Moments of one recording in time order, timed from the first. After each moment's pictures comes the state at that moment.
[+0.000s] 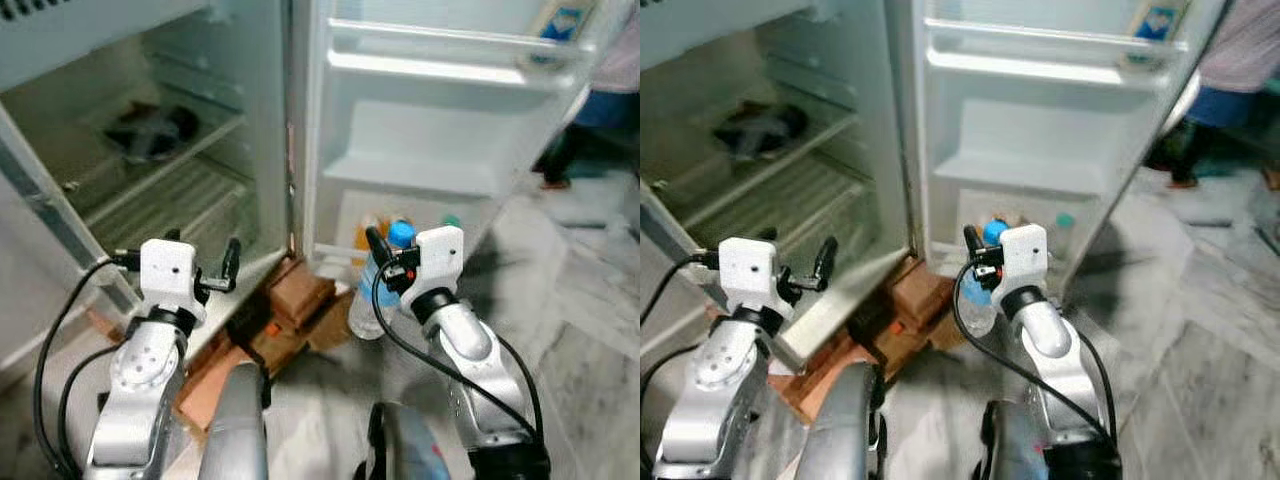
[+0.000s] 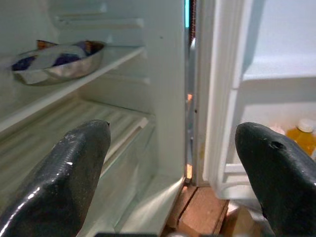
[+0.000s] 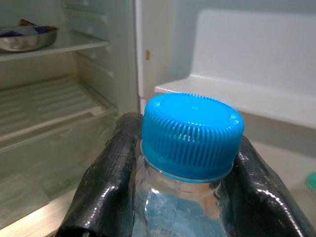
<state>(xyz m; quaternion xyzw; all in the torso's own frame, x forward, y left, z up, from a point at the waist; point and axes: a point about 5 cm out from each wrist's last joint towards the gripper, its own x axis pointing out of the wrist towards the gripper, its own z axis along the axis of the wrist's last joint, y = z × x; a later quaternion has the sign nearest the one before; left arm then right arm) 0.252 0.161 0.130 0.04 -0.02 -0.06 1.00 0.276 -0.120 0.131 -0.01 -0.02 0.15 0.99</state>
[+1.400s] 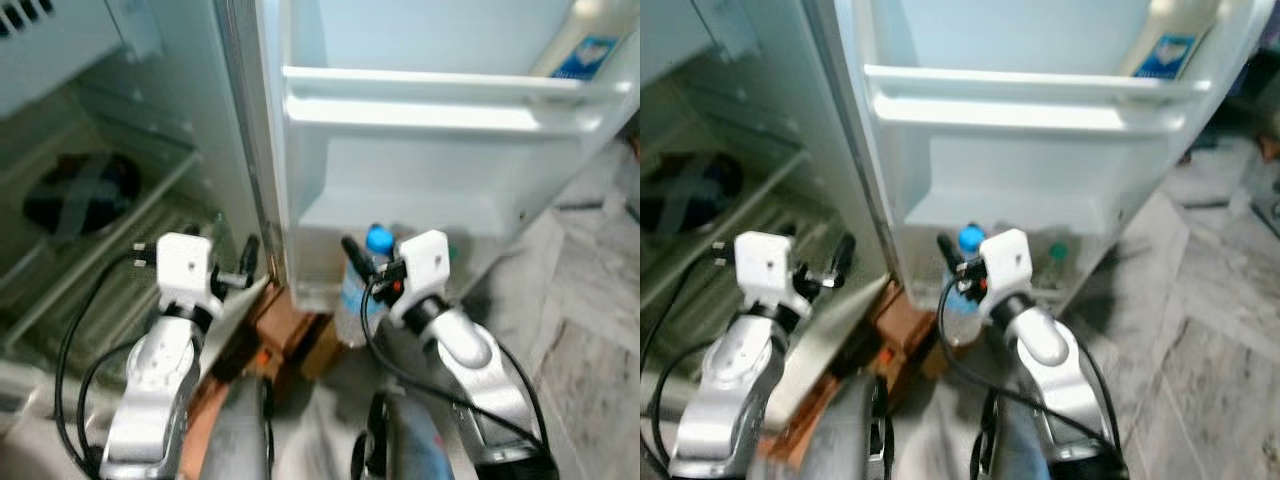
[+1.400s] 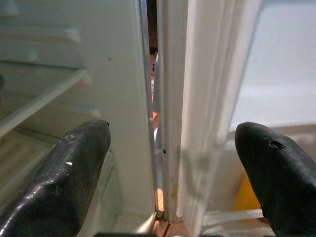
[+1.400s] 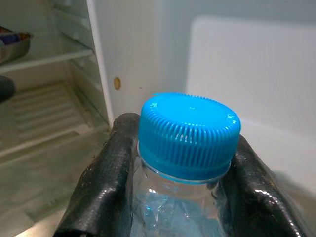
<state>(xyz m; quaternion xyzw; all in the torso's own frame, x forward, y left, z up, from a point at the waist) 0.253 0.146 0.135 0.02 -0.02 -0.08 1.00 0.262 -0.104 0.136 -0.02 -0.04 0.24 0.97</state>
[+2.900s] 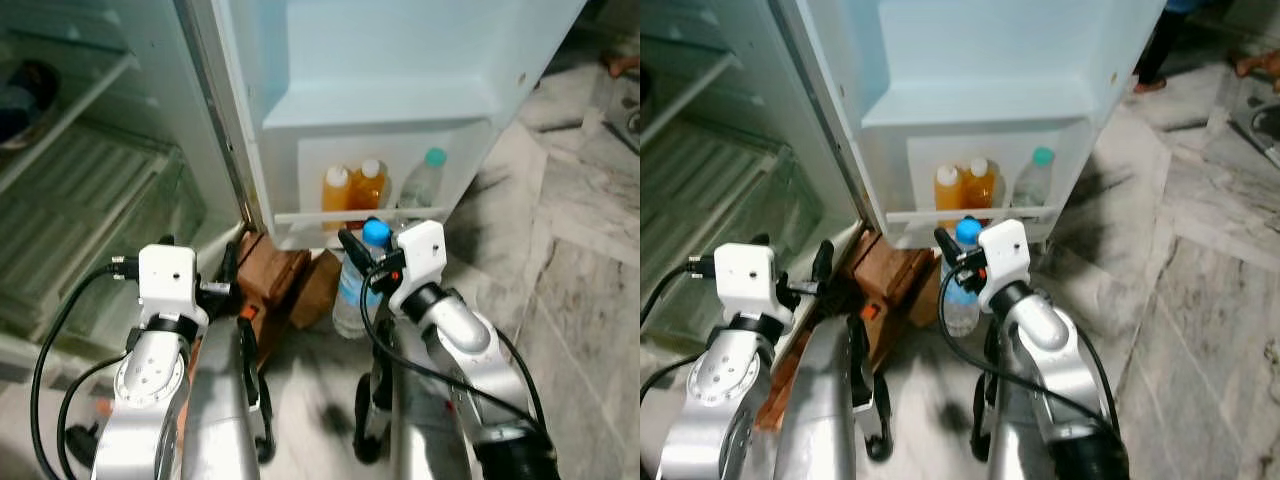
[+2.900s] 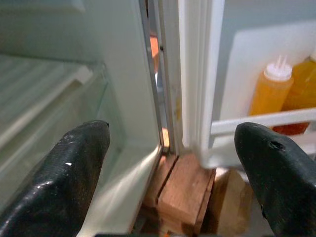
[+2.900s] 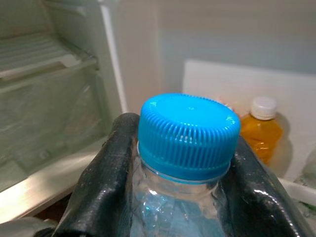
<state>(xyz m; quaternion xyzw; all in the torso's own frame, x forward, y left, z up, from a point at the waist) 0.238 0.159 0.138 0.05 -0.01 -0.02 1.00 0.279 -0.104 0.144 -0.02 -0.05 0.26 0.96</state>
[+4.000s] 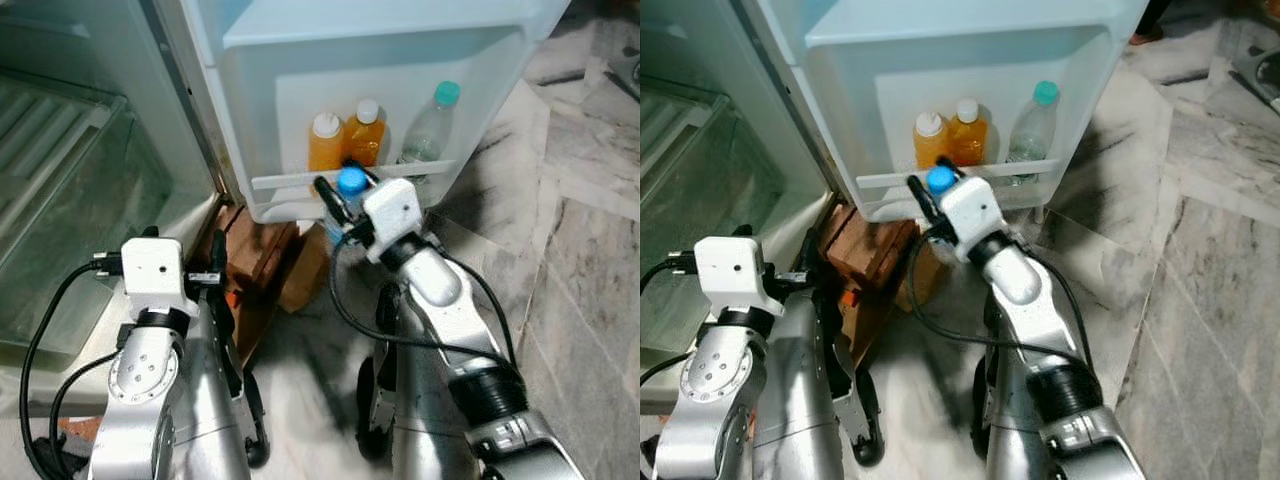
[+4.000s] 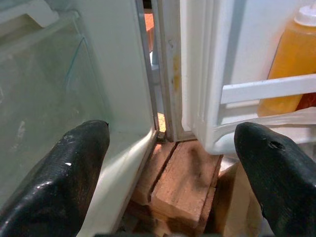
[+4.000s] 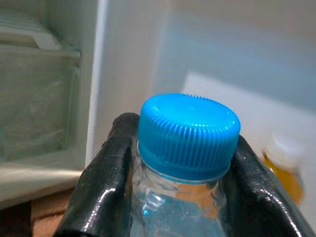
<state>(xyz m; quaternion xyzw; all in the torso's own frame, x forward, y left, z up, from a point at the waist) 0.236 0.167 0.150 0.04 -0.04 0.02 1.00 0.319 -0.063 0.187 -0.14 -0.22 0.30 0.92</state>
